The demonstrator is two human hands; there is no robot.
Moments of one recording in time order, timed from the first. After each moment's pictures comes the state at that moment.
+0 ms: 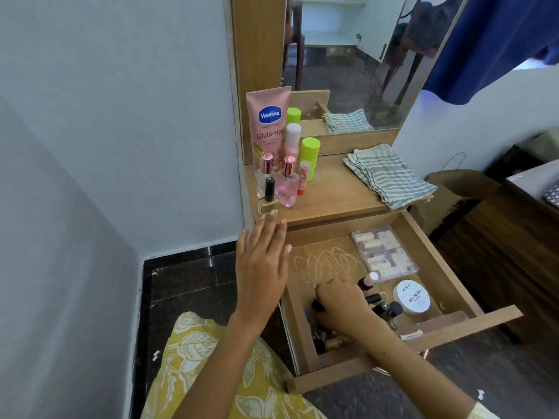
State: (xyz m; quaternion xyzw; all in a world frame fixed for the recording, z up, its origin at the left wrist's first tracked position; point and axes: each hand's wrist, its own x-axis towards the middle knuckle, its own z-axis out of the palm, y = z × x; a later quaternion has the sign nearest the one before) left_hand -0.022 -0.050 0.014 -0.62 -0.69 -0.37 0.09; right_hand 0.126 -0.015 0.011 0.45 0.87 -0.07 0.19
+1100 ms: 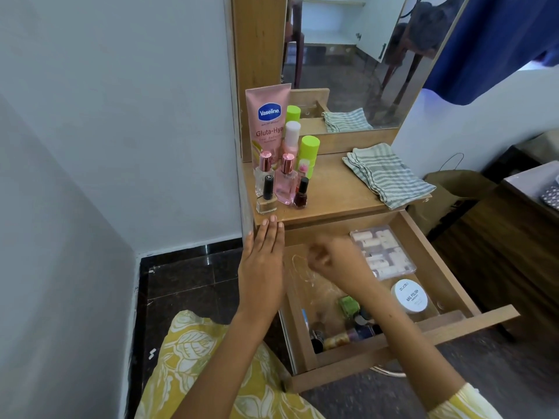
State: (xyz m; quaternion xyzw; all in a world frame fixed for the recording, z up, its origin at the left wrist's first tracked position) left_hand -0.016 -0.048 0.010 -0.63 -0.74 -0.24 0.08; right_hand 0.124 0.027 0.034 0.44 0.86 -0.22 -0.13
